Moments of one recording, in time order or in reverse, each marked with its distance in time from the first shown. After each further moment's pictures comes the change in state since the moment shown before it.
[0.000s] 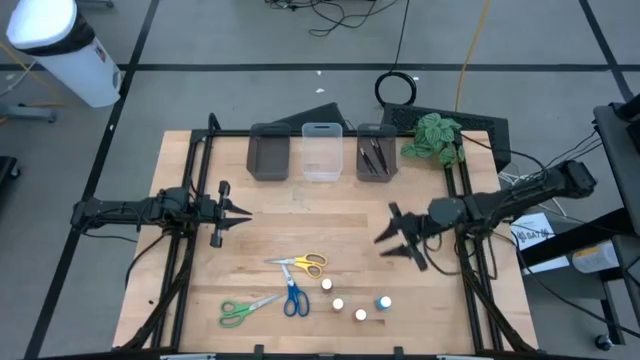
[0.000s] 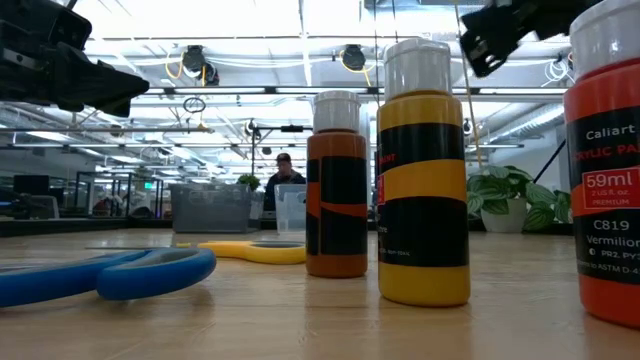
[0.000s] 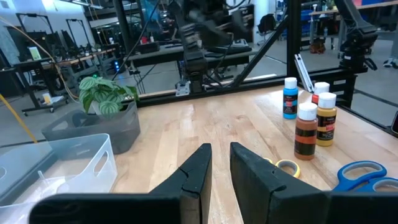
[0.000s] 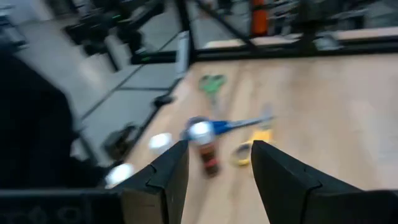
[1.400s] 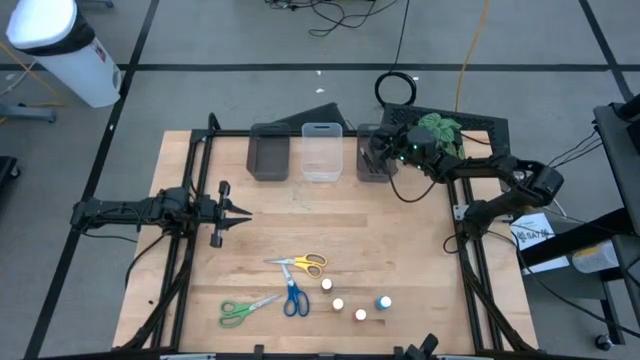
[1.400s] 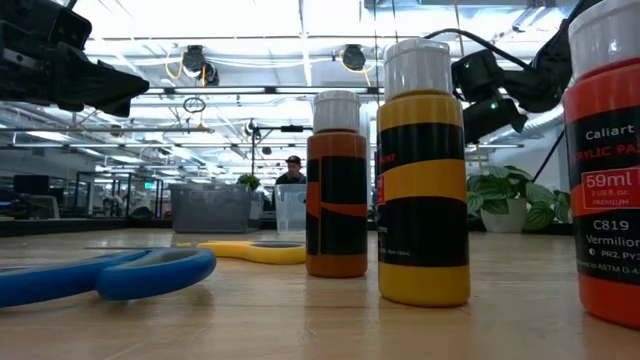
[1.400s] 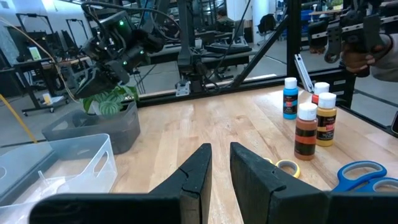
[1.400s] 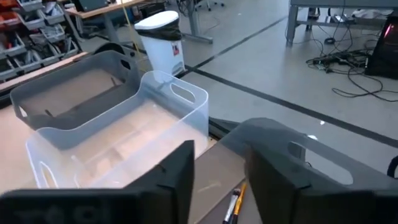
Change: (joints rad) left arm 0.000 0.000 0.000 0.000 0.000 0.000; right arm -0.961 0.498 -0.002 0.479 0.138 -0.017
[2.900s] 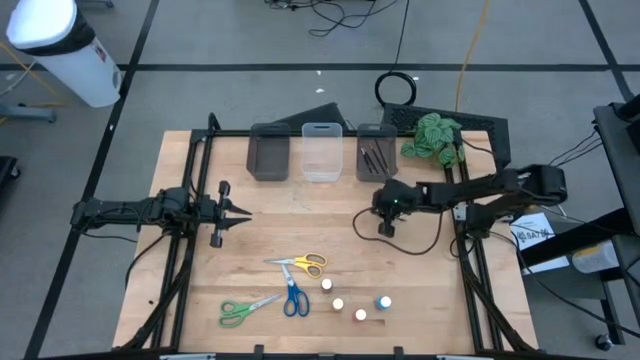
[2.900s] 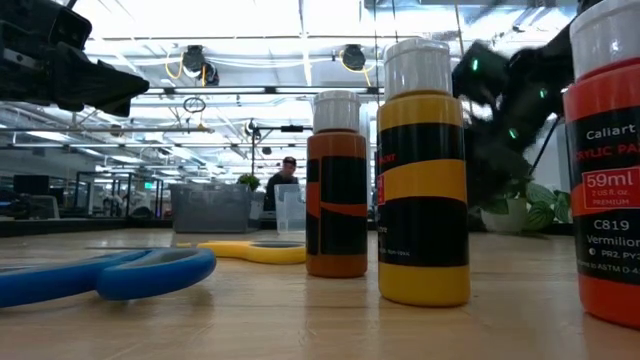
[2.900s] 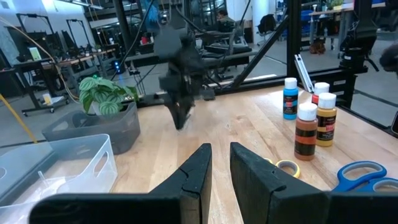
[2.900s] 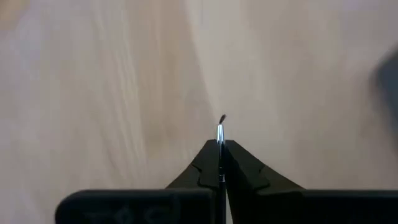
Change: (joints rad) left arm 0.000 0.000 0.000 0.000 0.000 0.000; right arm 0.535 -0.056 -0.033 -0.608 -0.009 -0.120
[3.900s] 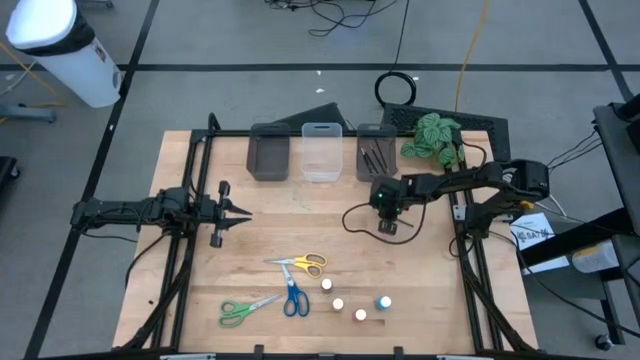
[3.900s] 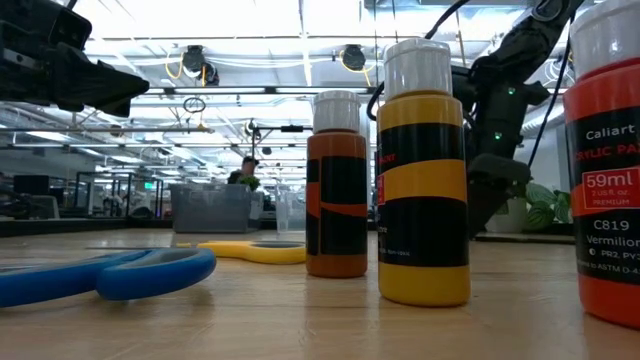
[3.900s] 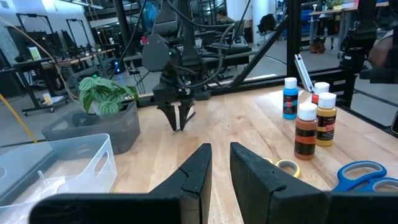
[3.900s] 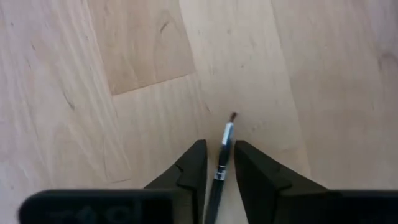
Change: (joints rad) left arm 0.000 0.000 0.000 0.000 0.000 0.000; right arm -0.060 0.174 0.107 -0.412 -0.020 -0.026
